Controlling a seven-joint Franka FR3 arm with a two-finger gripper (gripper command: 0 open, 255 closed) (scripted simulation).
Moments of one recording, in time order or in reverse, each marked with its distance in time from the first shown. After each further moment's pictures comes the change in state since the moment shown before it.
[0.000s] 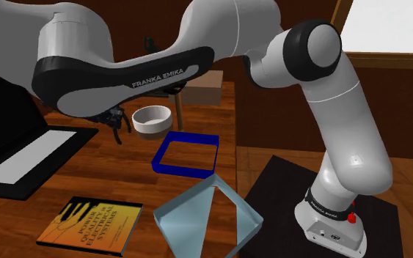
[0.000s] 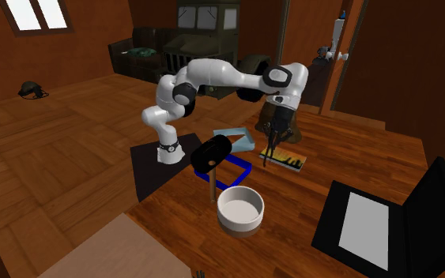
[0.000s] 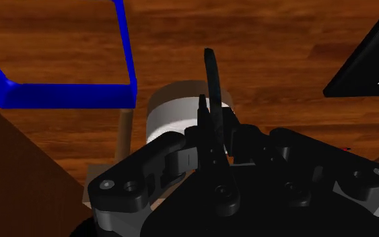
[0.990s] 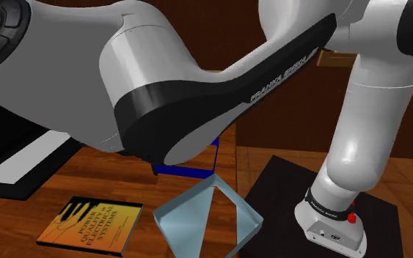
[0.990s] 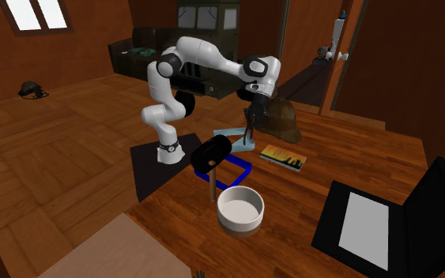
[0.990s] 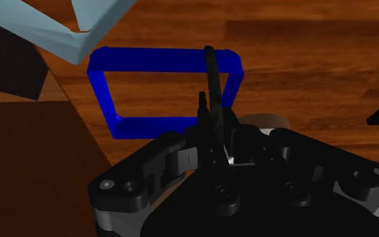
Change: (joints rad) arm -0.249 -0.469 0.228 -0.587 0.360 0.152 0.193
